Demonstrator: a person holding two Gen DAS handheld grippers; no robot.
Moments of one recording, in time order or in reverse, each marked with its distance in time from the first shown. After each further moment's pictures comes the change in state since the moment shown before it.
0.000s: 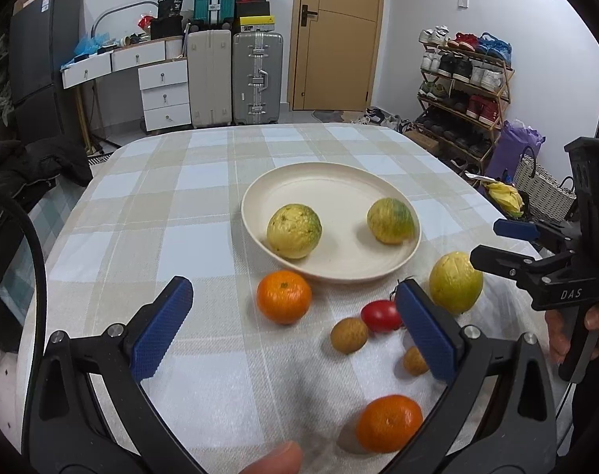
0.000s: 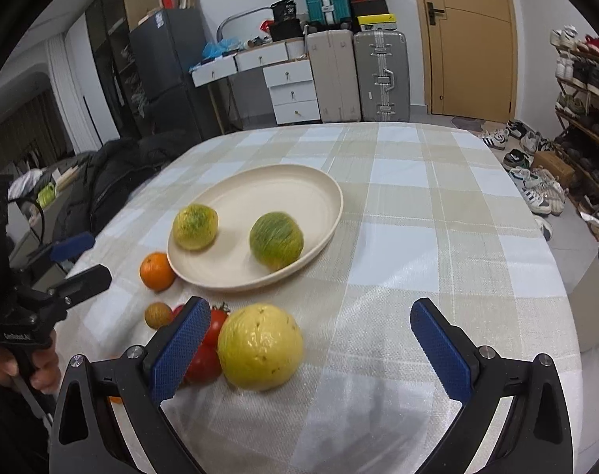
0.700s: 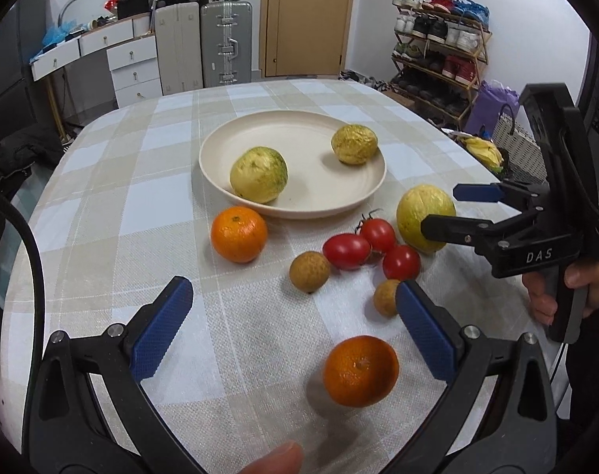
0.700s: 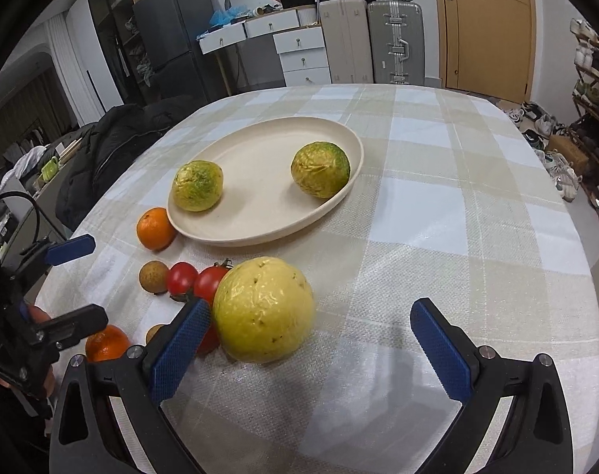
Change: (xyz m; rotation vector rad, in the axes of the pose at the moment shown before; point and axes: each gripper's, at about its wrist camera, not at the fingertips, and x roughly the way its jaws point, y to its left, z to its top) left arm 0.001 -0.029 -0.028 0.076 0.149 -0.086; right arm 0.025 0.007 -0.015 -0.011 0.128 0.042
